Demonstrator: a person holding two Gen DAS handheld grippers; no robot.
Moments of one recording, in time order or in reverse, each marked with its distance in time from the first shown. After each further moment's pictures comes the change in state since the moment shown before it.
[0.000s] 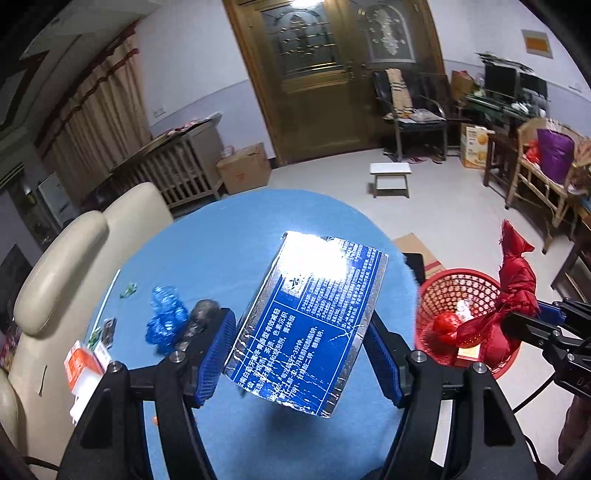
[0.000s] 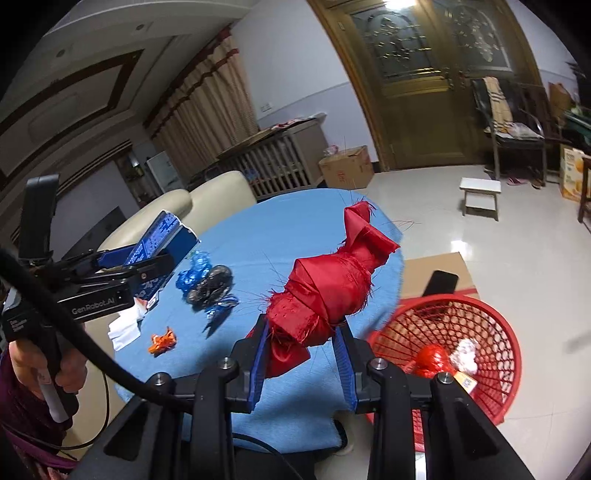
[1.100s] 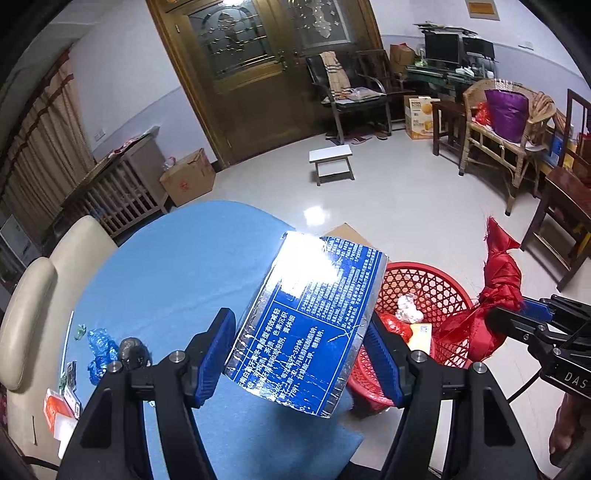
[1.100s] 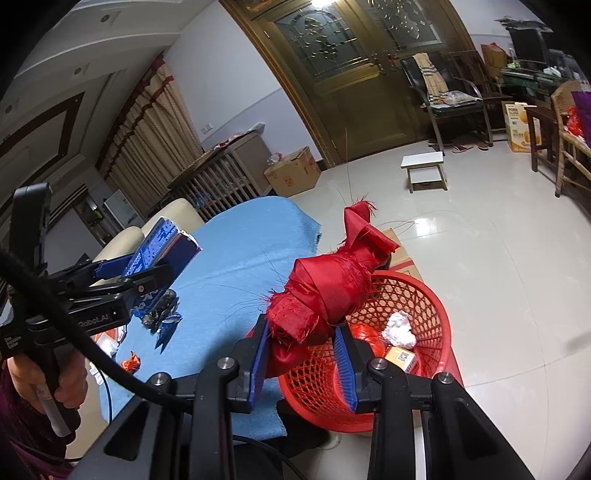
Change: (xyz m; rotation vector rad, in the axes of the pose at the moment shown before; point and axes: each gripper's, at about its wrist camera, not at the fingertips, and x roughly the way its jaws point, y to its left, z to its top) left arm 0.028 -0.111 0.034 0.168 0.036 -0.143; right arm -0.046 -0.100 -0.022 0.202 -0.034 -0.119
